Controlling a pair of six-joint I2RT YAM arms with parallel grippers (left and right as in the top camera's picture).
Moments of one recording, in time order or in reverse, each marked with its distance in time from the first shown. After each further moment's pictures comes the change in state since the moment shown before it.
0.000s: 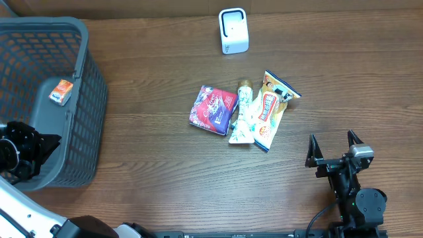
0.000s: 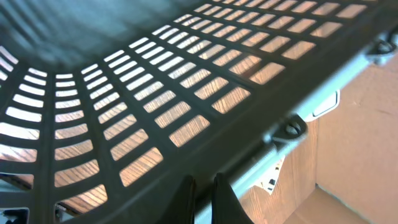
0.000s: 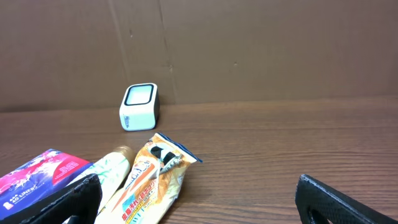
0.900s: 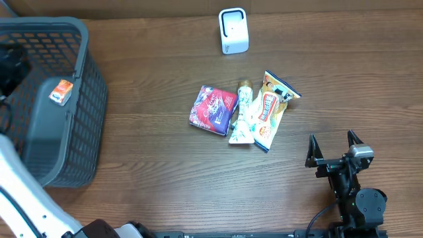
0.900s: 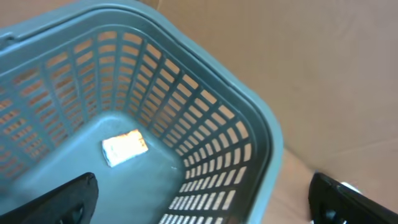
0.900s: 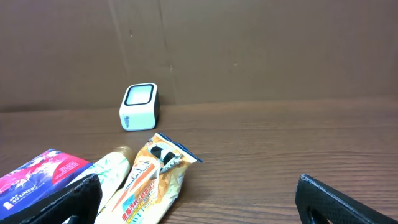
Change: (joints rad) left arm -0.249 -0.016 0.044 0.823 -0.202 -0.036; right arm 0.000 0.000 0.000 0.000 0.000 0.000
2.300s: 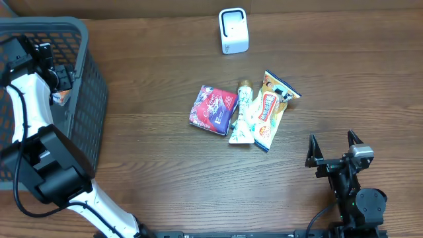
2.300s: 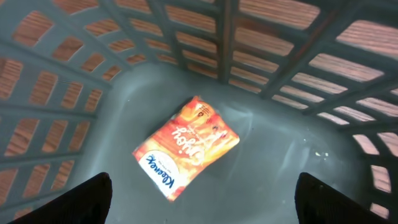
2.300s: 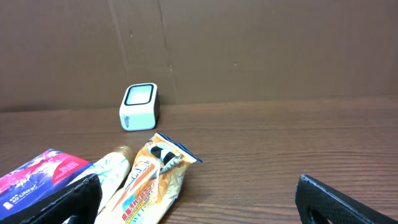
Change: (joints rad) left arm -0.177 0.578 0.000 0.154 -0.417 0.474; right arm 0.000 0.000 0.000 0.000 0.000 0.000
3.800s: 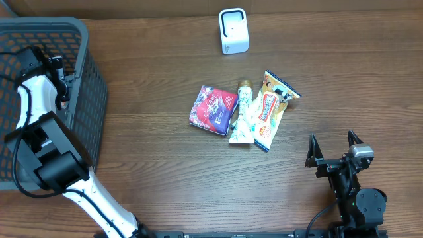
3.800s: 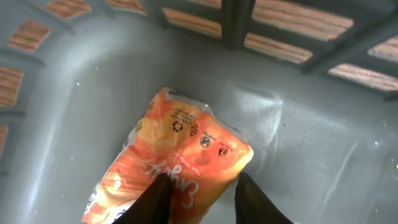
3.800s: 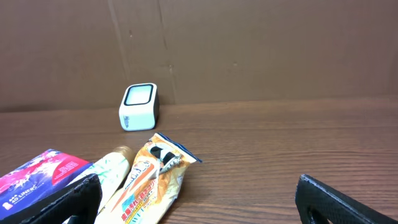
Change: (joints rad) left arm 0.001 0.145 -0.001 0.032 -0.018 0.034; right arm 0.000 0.000 0.000 0.000 0.000 0.000
